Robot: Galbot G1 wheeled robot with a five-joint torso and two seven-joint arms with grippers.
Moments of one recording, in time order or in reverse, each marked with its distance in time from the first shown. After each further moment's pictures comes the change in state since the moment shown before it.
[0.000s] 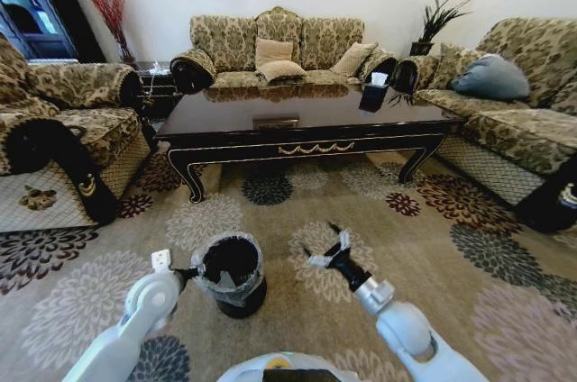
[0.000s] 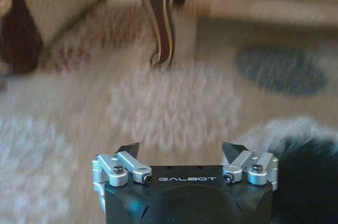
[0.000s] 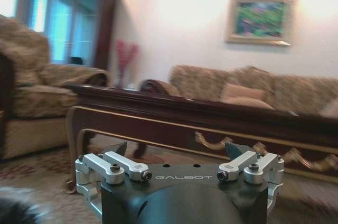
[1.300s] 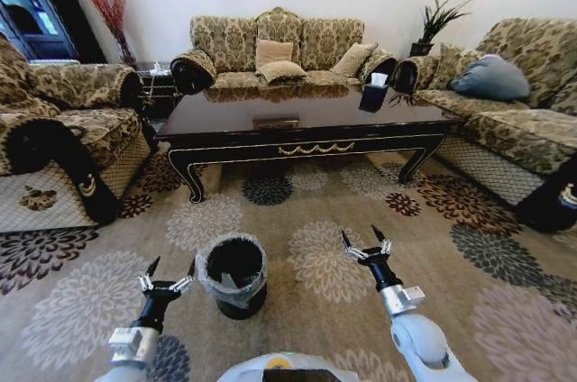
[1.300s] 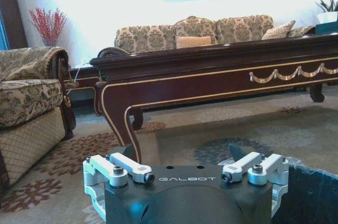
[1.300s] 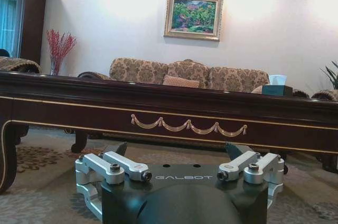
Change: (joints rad) left arm 0.436 -0.173 -0.090 0.024 0.653 -0.795 0.507; right arm -0.128 0.204 0.202 -0.095 -0.092 0.120 -0.043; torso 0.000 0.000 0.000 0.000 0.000
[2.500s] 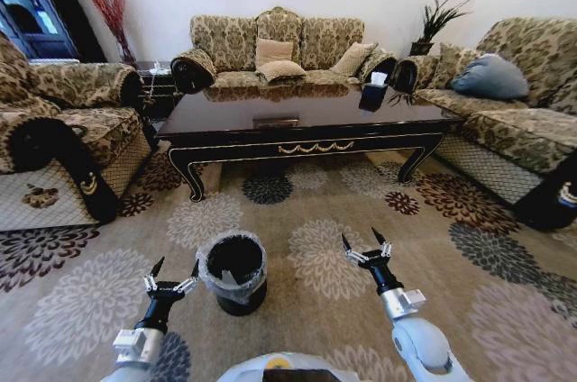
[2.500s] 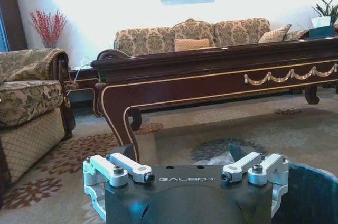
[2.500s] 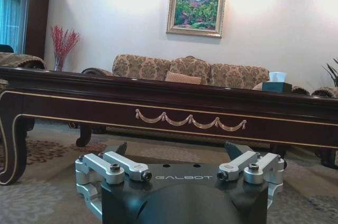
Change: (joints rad) left arm -0.005 -0.001 0.004 -0.003 -0.001 -0.001 0.001; right arm -0.005 -0.001 -0.002 -0.002 -0.007 -0.006 -0.003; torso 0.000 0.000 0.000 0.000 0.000
